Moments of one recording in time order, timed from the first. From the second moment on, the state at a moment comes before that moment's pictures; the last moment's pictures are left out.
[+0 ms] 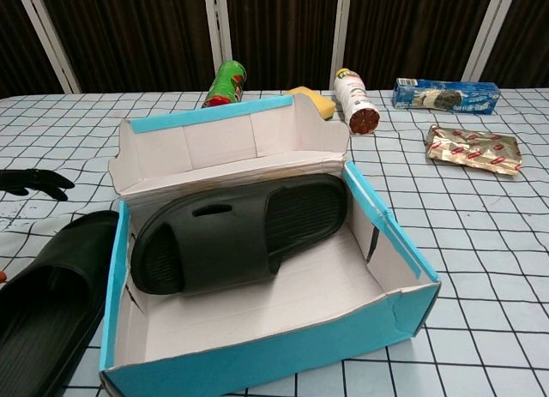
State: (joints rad) left arm -0.51 -1.14 0.08 -1.73 1.33 0.96 -0.03; right arm -0.03 -0.96 0.05 -1.54 -1.51 1.55 0.29
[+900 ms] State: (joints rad) left arm -0.54 -1.27 0.03 -1.68 1.26 0.90 0.08; right arm -0.02 -0.96 0.05 -1.54 -1.50 1.53 0.30
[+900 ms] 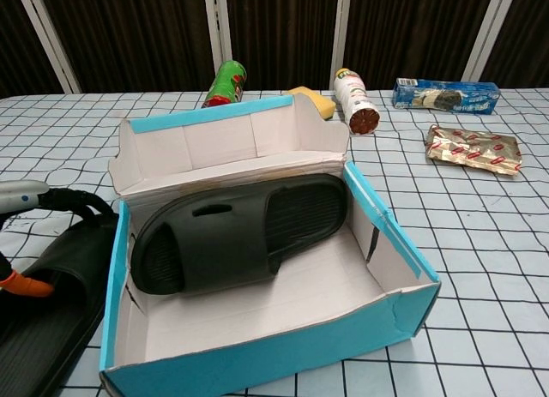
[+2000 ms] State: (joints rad) left arm -0.50 -1.31 0.01 -1.61 1.27 0.99 0.16; right arm -0.02 -0.96 0.05 -1.54 -1.51 1.52 0.29
